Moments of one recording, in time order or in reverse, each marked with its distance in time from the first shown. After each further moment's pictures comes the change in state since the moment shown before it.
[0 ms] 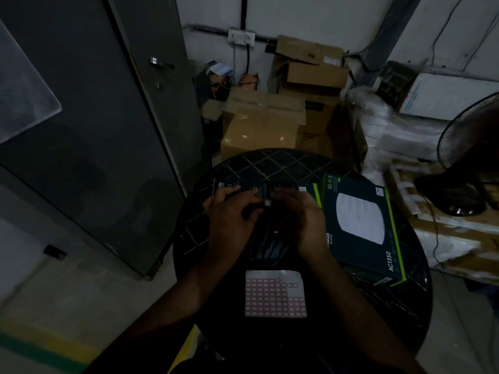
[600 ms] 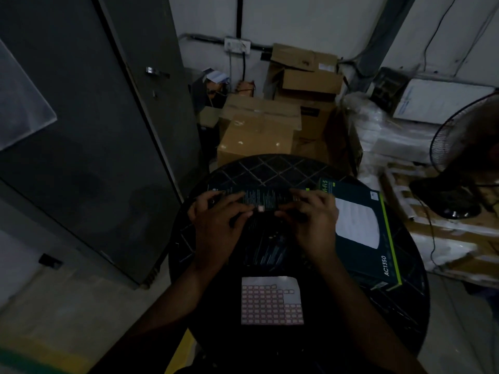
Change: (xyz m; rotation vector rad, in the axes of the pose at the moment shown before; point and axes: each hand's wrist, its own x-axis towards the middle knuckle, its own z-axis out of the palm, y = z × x) left_hand -0.001 -0.010 -0.008 0.082 0.033 0.095; right_hand -0.001 0.028 -0.014 -0.103 0.057 0.181
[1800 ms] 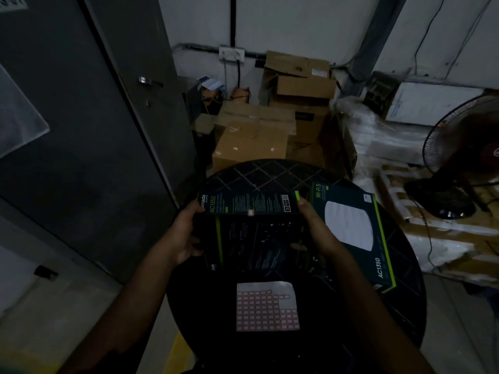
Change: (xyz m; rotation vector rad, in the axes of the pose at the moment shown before) left_hand 0.028 -0.033 -0.027 -0.883 -0.554 -1.169; right_hand 0.007 0.029 -0.018 0.825 -0.504 0.880
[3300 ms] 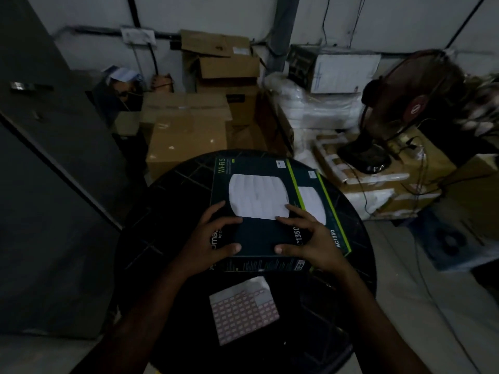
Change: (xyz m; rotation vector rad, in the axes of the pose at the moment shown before) left_hand 0.067 -0.017 0.080 0.712 -0.487 0.880; right_hand -0.042 0.037 -0.059 -0.380 0.293 -0.386
